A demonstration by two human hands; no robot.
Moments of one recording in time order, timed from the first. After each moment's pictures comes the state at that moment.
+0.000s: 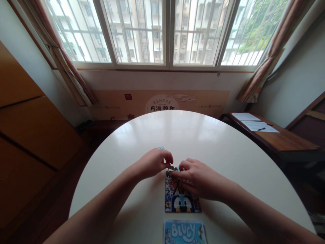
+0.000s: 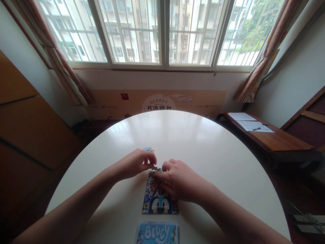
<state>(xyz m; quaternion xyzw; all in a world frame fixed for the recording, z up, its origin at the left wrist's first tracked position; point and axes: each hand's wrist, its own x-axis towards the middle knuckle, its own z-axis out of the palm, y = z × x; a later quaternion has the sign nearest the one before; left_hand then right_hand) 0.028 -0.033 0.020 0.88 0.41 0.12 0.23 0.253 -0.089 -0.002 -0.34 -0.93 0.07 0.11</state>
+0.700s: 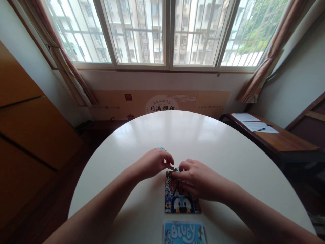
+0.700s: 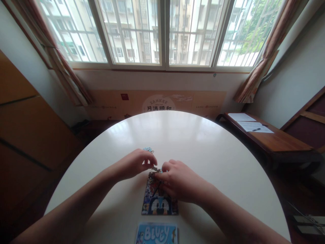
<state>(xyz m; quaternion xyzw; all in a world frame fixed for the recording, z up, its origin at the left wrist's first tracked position) 0.029 -0.034 0.022 0.89 0.39 0.12 0.21 0.253 -0.089 0.000 -0.34 -0.93 0.08 0.10</state>
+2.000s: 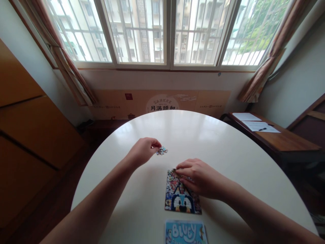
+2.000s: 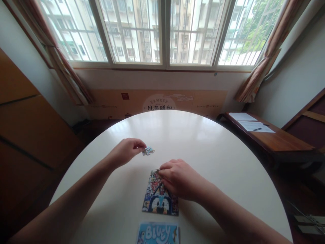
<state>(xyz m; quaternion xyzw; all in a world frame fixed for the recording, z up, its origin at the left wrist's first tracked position) 0.000 -0.008 0.024 0.79 0.53 0.22 0.21 0.252 -0.087 -0.004 -0.33 -0.92 0.11 0.16</state>
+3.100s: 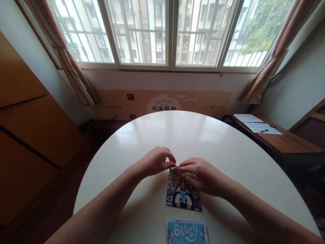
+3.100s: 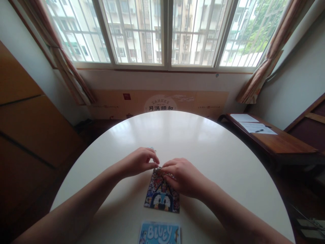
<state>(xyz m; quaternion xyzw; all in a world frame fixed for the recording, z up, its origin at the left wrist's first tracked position) 0.025 -0.029 0.015 0.90 0.35 0.16 0.22 0.257 -0.082 -0.008 -0.34 -0.91 0.13 0.21</state>
